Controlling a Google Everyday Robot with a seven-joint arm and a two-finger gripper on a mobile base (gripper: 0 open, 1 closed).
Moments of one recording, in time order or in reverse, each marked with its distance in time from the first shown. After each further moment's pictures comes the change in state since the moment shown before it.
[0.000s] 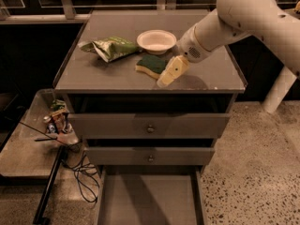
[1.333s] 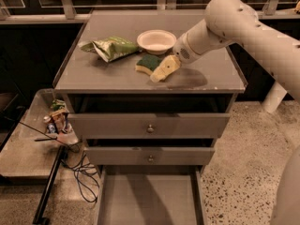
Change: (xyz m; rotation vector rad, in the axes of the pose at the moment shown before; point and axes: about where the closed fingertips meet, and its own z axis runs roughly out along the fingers) arm 0.005 -0.043 0.051 0.056 -0.022 0.167
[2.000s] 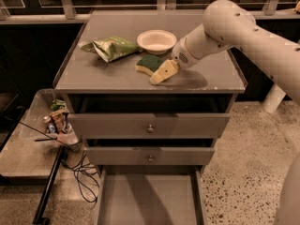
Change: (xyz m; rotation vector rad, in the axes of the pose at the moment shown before) arm 0.008 0.011 0.007 -0.017 0.014 0.020
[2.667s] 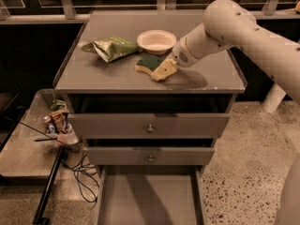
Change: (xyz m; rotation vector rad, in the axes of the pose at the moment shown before) arm 0.000 0.000 0.000 0.000 0.000 0.000
